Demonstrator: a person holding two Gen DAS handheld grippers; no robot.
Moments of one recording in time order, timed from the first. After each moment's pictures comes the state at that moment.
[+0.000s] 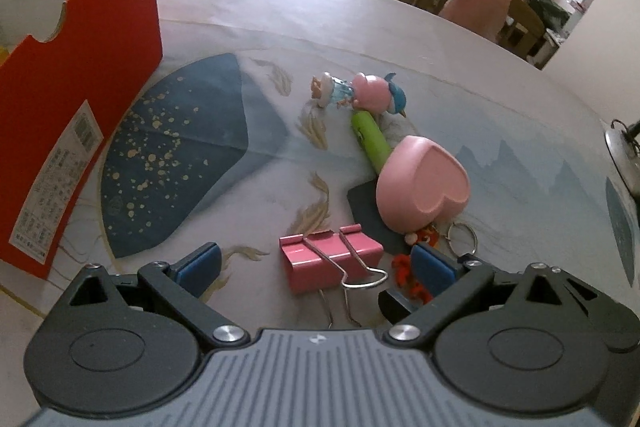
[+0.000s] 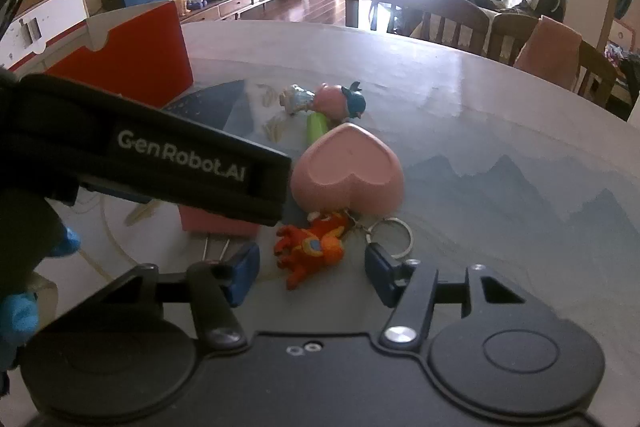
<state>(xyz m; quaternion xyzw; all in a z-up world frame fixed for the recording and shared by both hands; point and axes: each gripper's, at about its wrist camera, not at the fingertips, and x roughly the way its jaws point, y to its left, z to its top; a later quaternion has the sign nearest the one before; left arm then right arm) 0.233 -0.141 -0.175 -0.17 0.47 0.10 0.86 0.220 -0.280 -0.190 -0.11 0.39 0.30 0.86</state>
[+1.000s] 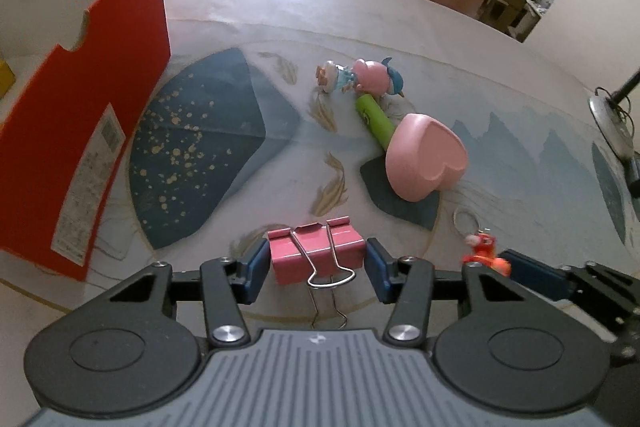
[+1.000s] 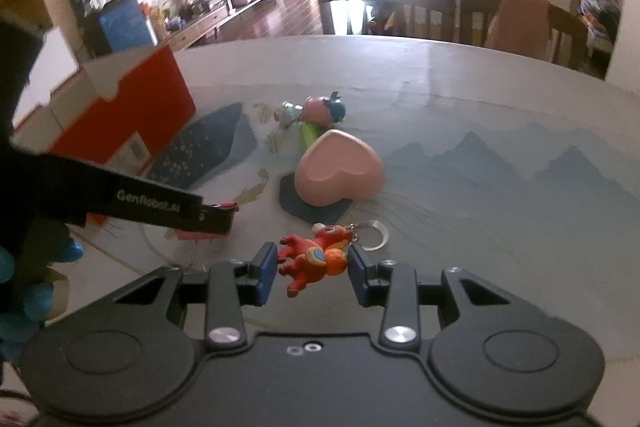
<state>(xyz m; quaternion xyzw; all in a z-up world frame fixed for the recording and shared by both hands) 0.214 -0.122 -0.159 -0.14 0.50 0.05 0.85 0.196 -0.311 -0.144 -0.03 0.42 0.28 0.87</state>
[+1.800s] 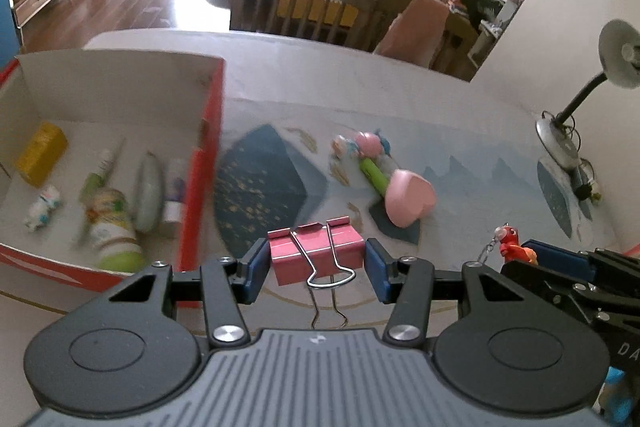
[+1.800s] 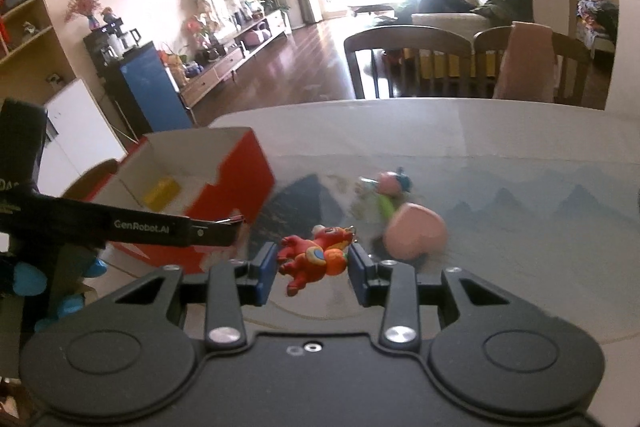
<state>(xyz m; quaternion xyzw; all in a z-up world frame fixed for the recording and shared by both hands) 0.162 -0.042 -0.063 -0.14 0.45 0.00 0.88 0.147 -0.265 -0.042 0.03 0.38 0.29 0.88</state>
